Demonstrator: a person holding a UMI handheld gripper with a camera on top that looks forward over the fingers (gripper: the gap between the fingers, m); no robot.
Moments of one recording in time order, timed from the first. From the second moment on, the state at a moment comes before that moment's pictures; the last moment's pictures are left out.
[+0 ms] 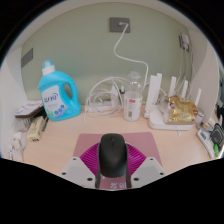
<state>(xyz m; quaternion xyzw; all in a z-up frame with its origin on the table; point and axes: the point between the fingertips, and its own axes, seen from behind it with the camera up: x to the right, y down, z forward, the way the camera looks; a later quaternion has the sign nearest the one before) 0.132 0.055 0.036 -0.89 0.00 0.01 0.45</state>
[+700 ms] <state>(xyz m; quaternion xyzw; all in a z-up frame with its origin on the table) 0.141 -0.053 0.113 -0.89 -0.01 -0.03 0.46</state>
